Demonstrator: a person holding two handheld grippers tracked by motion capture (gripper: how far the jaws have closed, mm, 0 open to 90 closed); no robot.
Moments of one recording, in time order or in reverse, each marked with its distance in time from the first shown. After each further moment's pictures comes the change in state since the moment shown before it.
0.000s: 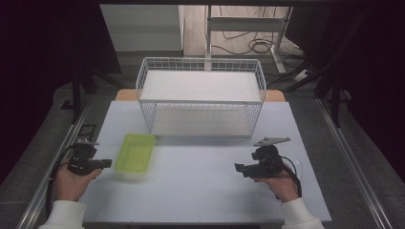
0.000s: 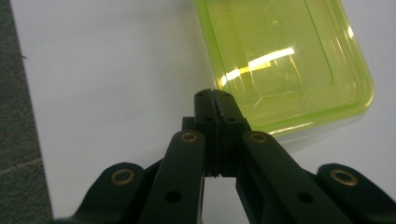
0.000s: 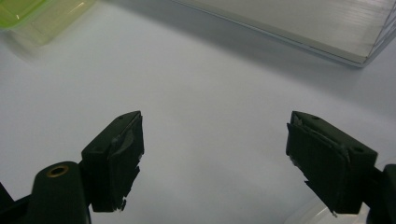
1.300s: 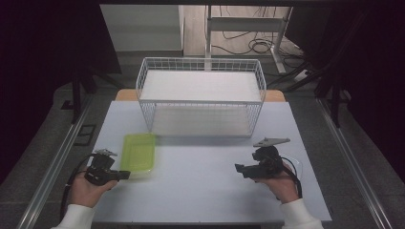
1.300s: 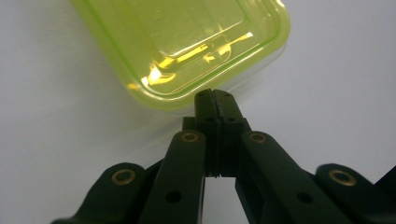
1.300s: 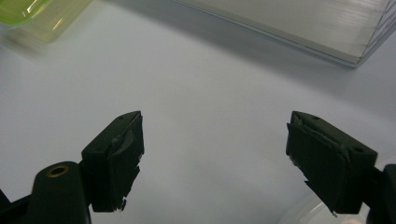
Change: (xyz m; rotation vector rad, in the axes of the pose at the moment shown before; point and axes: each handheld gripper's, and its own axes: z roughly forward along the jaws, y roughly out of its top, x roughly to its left) left arm -0.047 -0.010 0.015 0.057 -0.157 0.107; right arm 0.003 -0.001 -0.002 0.001 -0.020 -0.006
